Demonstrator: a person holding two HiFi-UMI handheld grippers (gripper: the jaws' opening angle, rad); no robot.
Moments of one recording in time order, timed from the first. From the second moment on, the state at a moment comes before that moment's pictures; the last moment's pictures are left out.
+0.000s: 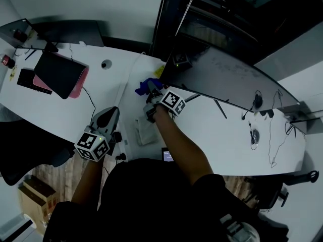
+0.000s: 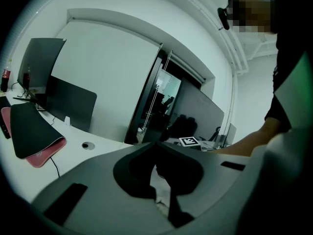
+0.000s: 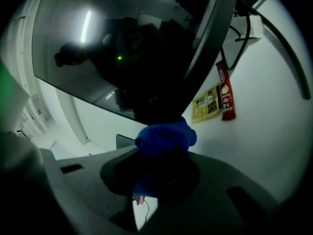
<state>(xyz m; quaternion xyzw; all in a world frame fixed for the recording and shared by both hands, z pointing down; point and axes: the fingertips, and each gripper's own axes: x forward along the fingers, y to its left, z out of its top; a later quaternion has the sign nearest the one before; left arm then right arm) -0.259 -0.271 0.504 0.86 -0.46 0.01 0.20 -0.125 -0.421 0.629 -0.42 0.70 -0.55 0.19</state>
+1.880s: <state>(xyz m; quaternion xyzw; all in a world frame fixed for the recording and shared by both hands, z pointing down) -0.251 -0.263 0.492 0.88 -0.45 0.00 0.18 -0.131 -0.428 0.495 -0.38 0.75 -0.48 0.26</state>
